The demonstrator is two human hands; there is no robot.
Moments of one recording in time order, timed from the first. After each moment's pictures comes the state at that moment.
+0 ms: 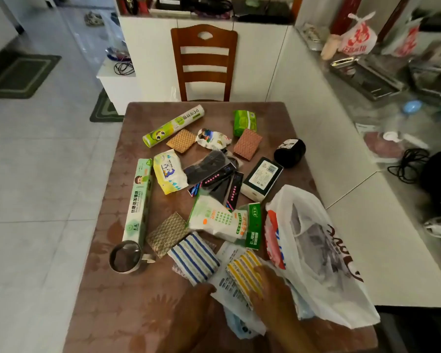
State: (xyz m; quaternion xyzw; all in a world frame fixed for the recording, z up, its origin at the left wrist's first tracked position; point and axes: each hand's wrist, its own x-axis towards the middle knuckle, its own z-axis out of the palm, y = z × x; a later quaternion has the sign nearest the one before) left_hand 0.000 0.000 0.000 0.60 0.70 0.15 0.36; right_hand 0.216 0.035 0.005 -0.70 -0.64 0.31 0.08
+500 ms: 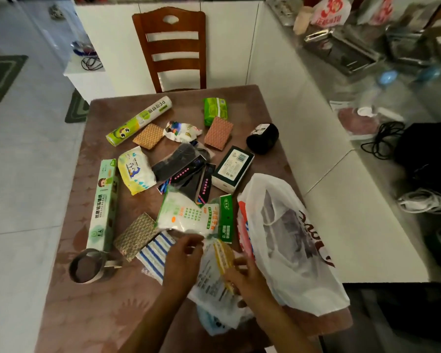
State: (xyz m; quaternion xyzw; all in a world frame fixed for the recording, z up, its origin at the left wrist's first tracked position) left_hand 0.072 0.092 0.070 0.47 0.72 0.33 0.39; right_hand 0.237 0.059 0.074 -0.69 -0.31 0.63 0.17
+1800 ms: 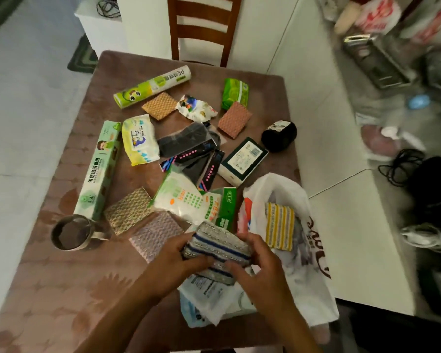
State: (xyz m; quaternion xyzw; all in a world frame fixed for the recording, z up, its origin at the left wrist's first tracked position) left_hand 0.053 0.076 0.111 0.39 0.55 0.37 0.64; right_hand 0.254 0.084 0.118 -0.57 -0.61 0.48 0.26
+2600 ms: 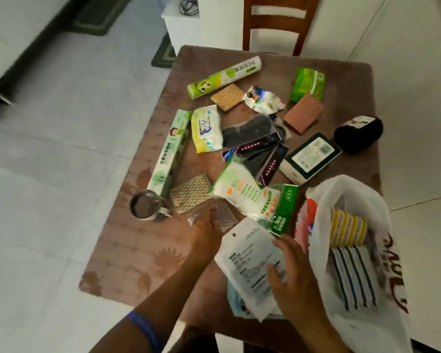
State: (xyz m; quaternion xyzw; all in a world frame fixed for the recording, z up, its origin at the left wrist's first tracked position) left_hand 0.021 0.088 -0.014 0.34 0.83 0.31 0.31; right_hand 0.233 0.074 0.057 -0.58 -0.72 0.36 0.14
